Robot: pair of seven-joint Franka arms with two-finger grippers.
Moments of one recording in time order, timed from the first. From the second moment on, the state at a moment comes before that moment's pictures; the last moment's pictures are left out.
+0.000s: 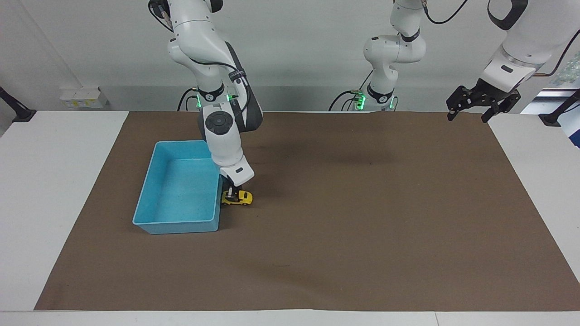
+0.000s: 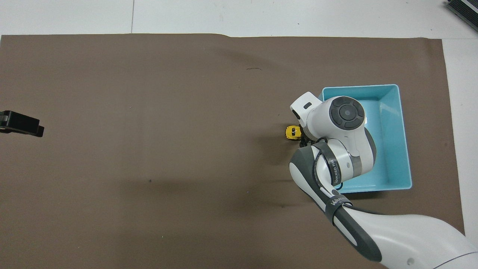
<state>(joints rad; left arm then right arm) -0.07 -0.01 0.06 -1.54 -0.01 1.48 0.11 0.32 0.32 -0.02 -1.98 -0.02 2.35 -1.13</state>
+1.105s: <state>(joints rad) -0.07 -0.01 0.06 -1.54 -0.01 1.48 0.11 0.37 0.27 -0.02 -1.83 -0.02 2.13 -1.10</state>
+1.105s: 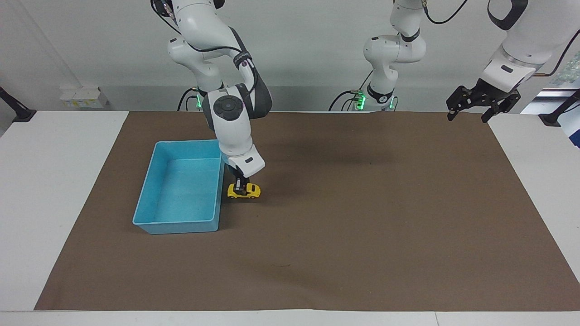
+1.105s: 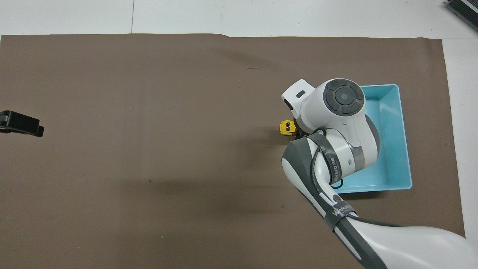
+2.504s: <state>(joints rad) -0.07 -0.01 0.06 -1.54 -0.01 1.48 0.11 0.16 0.14 -0.04 -1.90 -0.02 1.97 -1.39</state>
